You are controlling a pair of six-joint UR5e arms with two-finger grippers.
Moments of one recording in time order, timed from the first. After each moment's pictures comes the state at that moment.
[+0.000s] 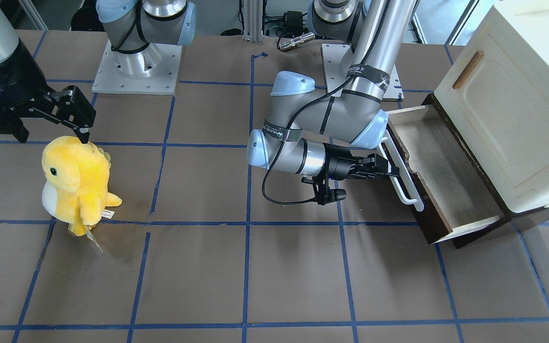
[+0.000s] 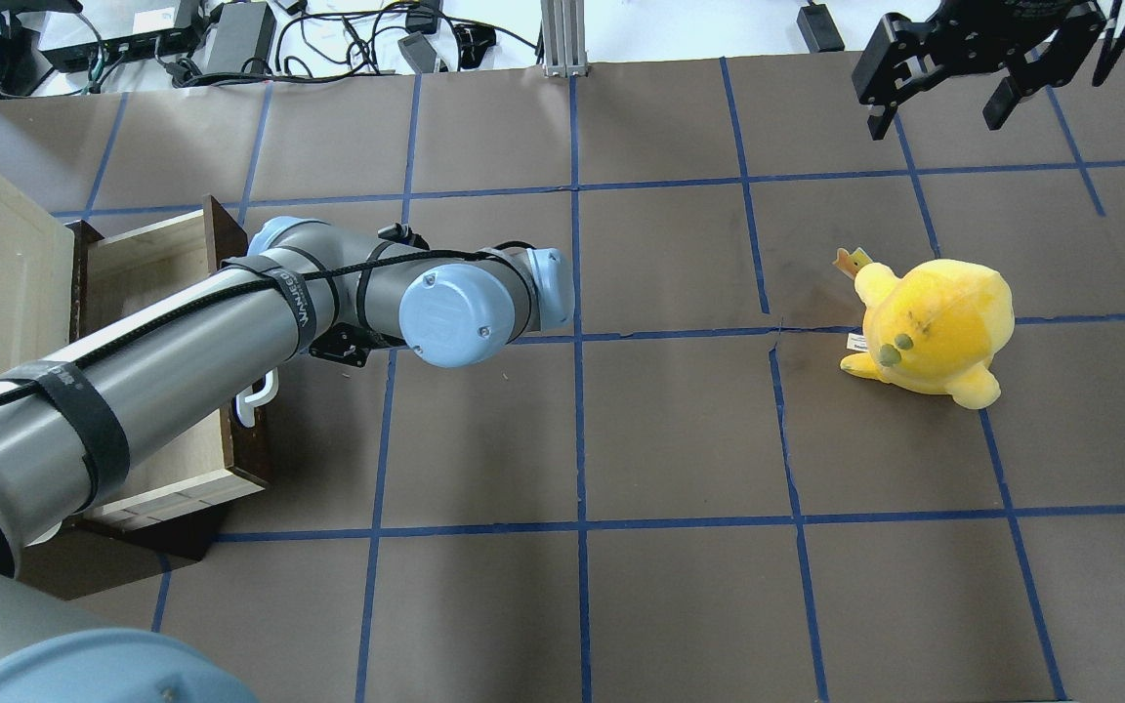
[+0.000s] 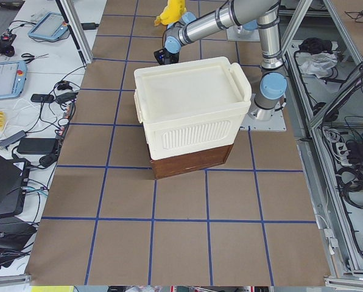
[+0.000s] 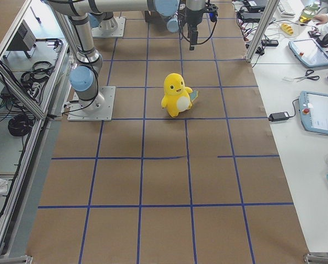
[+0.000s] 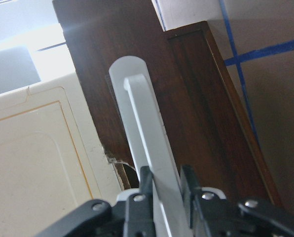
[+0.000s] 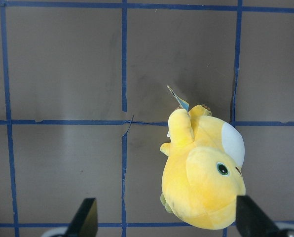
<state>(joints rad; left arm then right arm) -1.92 -2.04 -1.75 -1.82 2.76 -0.66 1.48 -1.46 1.36 -1.50 -1.60 -0.11</state>
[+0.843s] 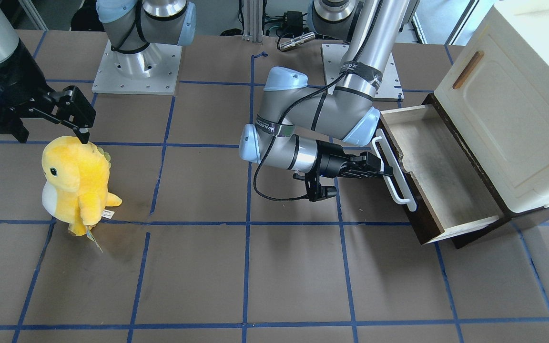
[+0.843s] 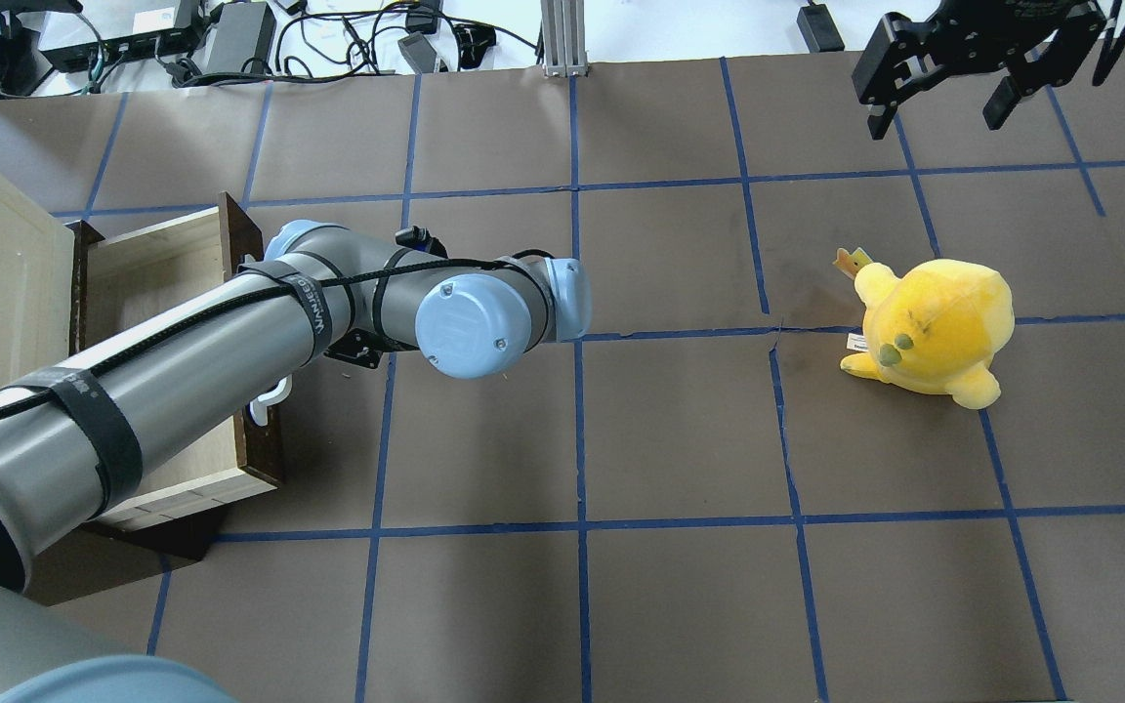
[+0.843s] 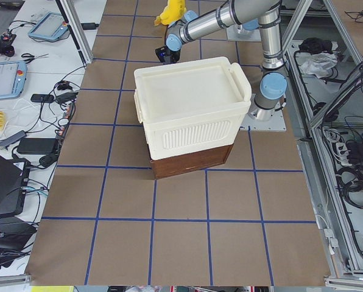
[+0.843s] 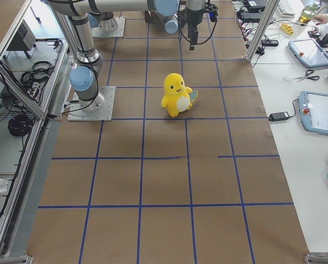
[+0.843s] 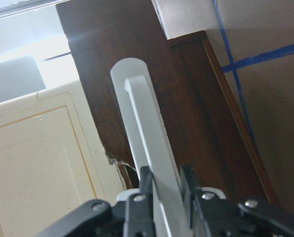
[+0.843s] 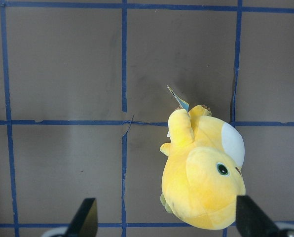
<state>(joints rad) -1.95 -2.04 -1.75 -1.82 2.77 -0.66 1.48 -1.46 1.36 -1.50 -1.60 -0.11</state>
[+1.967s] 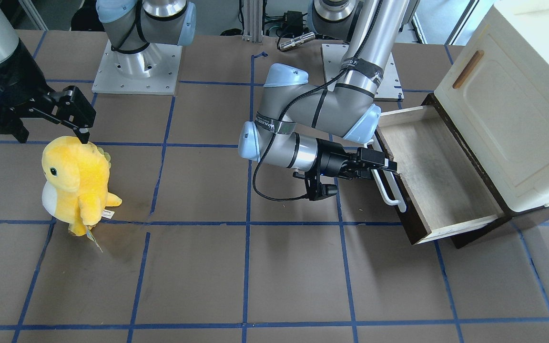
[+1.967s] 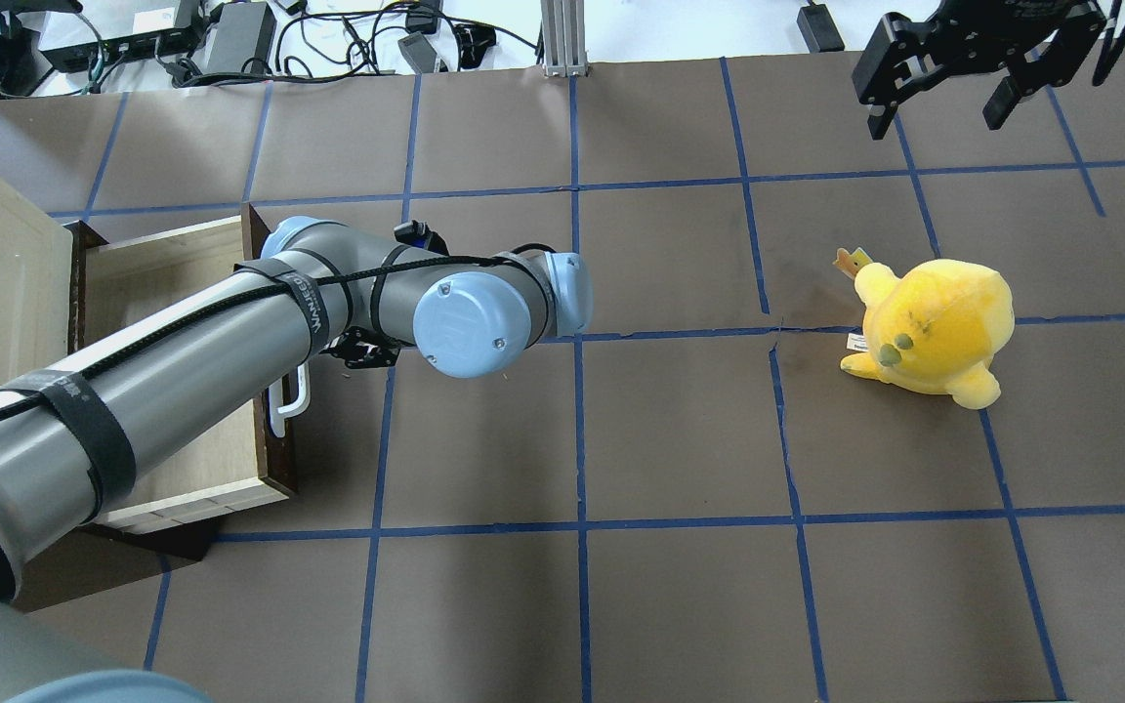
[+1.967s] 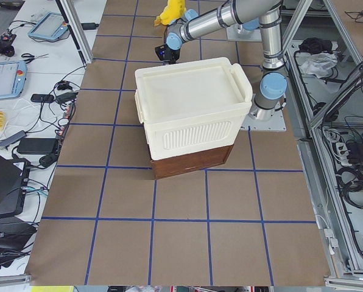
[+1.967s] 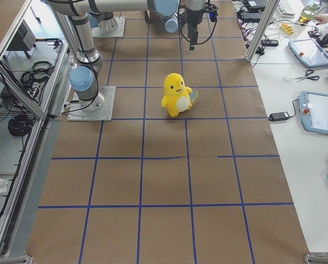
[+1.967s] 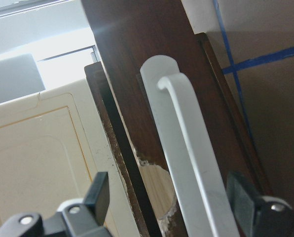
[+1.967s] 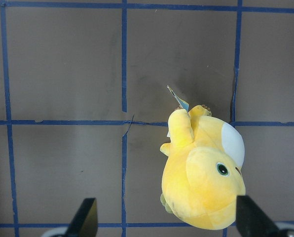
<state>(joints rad) -1.95 -2.02 -1.74 -1.80 2.75 -0.66 1.48 -1.46 1.36 -1.50 -1.60 -0.11</state>
